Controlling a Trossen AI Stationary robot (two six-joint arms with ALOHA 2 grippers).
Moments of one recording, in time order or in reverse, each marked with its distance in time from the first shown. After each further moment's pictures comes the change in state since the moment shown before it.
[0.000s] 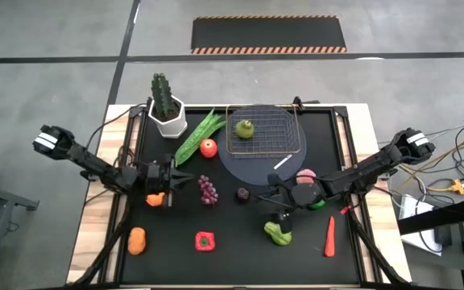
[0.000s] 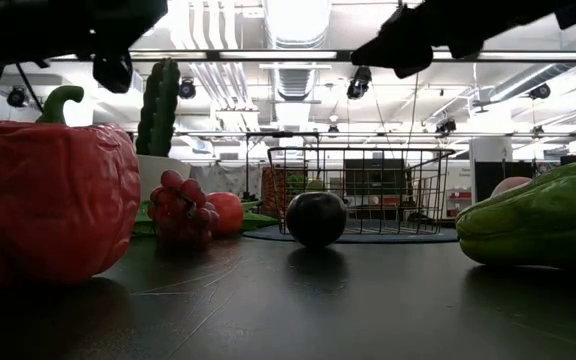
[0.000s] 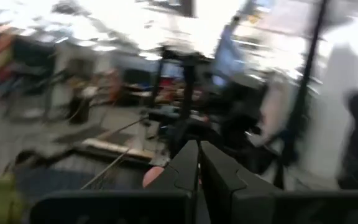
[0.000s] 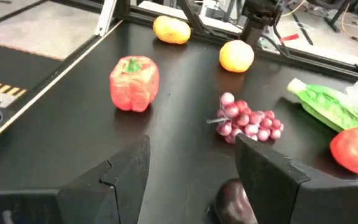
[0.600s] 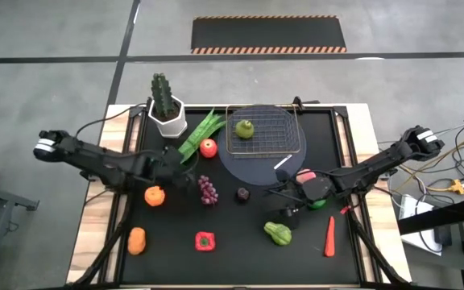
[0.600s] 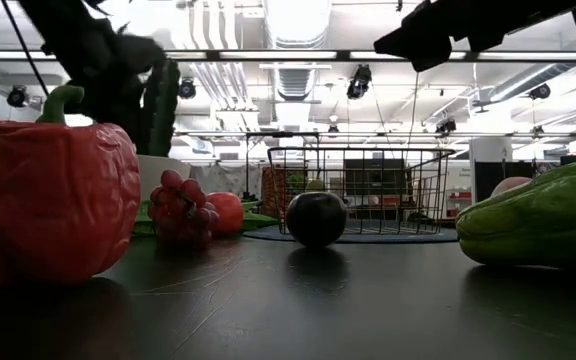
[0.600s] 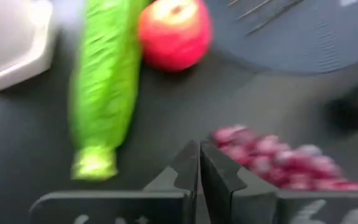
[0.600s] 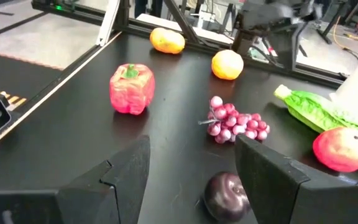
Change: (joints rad) left arm 0.230 0.067 0.660 -2.093 0.011 -0.955; right arm 0.000 -0.134 -0.083 -0.006 0.001 -0.011
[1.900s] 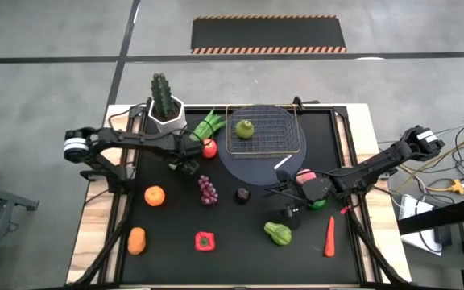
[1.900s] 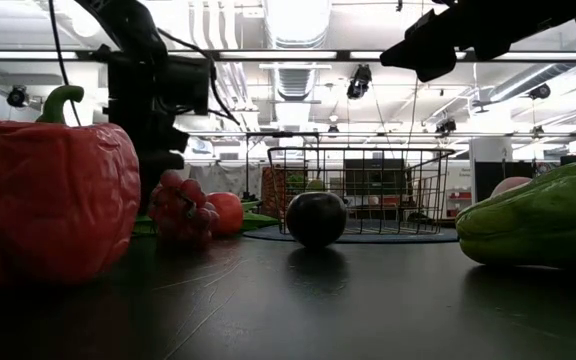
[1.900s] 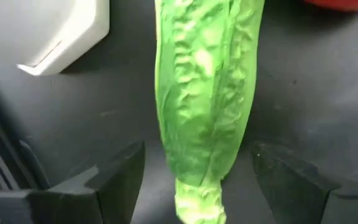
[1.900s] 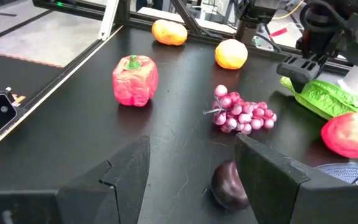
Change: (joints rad) left arm 0.401 0.345 0.066 -0.077 0.160 0.360; right arm 0.000 0.000 -0.018 -0.001 -0.010 0.045
